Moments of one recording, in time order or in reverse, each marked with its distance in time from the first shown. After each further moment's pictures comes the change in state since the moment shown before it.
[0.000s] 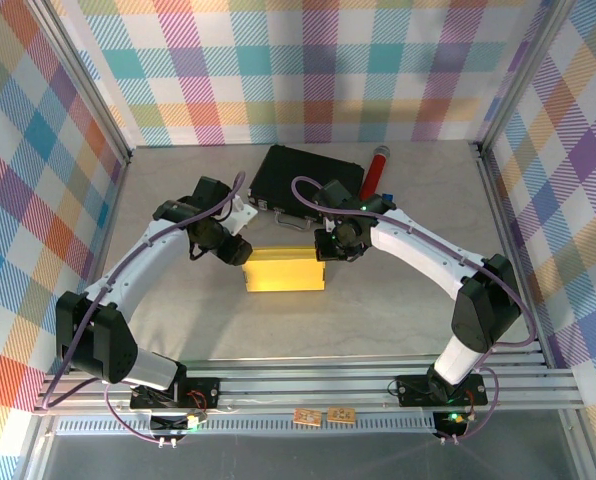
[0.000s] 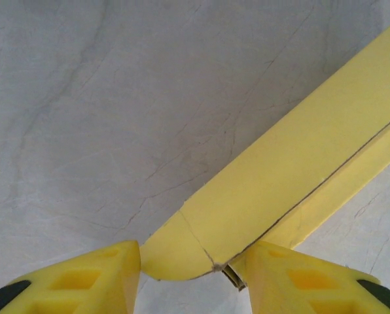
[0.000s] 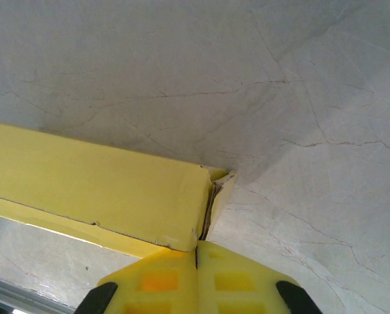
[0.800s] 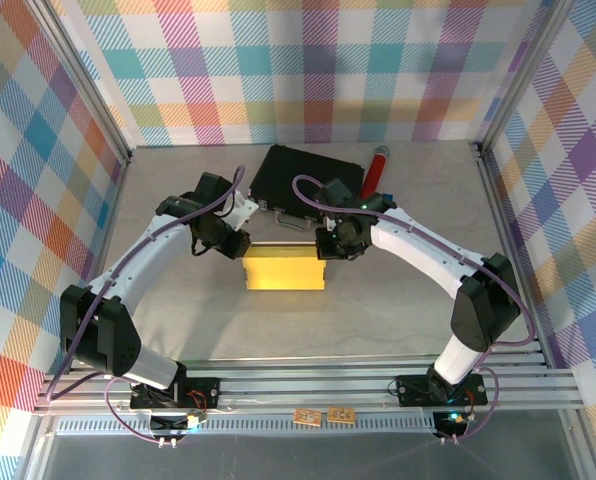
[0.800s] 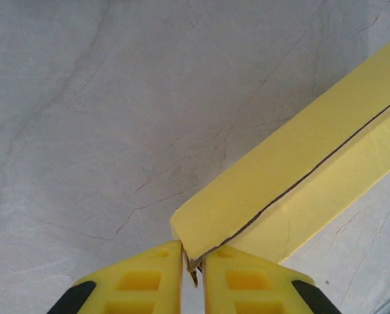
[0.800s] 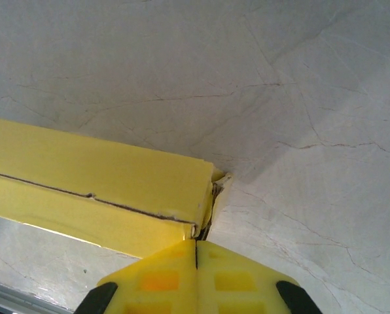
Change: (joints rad) left arm 0.000 0.037 0.047 -0.009 0.032 -0.069; right arm -0.006 0.005 0.008 -0.006 0.003 0.000
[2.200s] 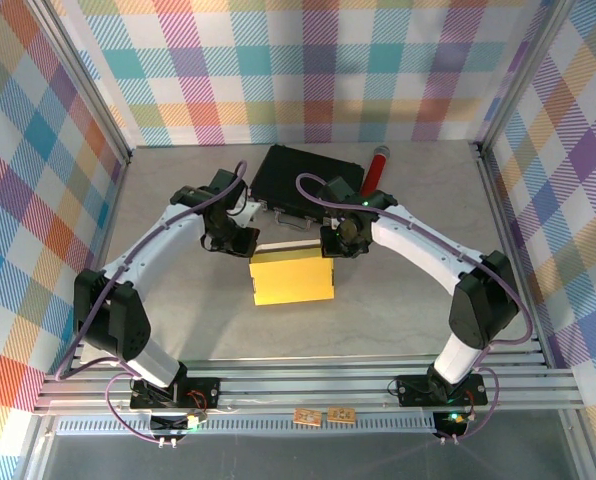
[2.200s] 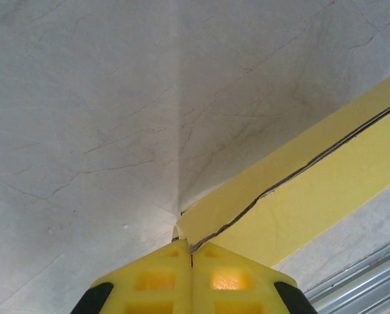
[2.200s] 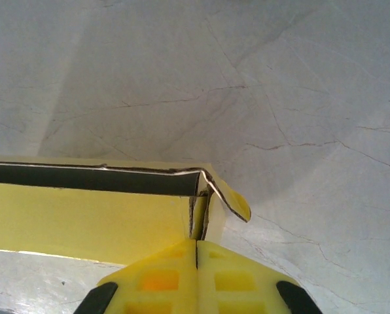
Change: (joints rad) left arm -0.053 0.099 0.093 -0.120 0.022 -0.318; right arm -0.016 0.021 0.009 -0.031 0.036 0.000
